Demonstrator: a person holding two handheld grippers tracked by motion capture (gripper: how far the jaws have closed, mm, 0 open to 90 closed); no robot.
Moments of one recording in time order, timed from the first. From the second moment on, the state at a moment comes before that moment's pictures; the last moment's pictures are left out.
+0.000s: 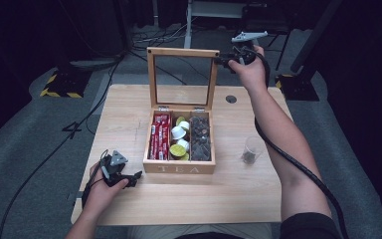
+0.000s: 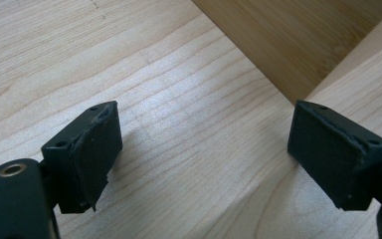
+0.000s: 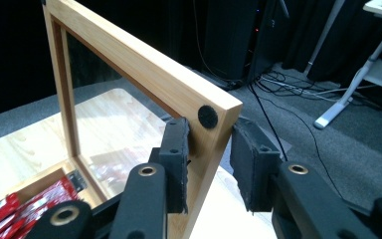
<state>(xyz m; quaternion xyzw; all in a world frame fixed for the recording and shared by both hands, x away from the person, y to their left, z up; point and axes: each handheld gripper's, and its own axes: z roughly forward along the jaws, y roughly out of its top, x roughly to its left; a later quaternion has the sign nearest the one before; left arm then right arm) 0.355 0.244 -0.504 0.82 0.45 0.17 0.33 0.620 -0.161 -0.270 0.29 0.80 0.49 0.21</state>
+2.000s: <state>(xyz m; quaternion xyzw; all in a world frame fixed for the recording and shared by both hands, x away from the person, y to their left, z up) 0.354 0.241 -0.504 0.81 0.45 0.17 0.33 0.416 -0.169 -0.333 0.17 0.87 0.42 0.20</state>
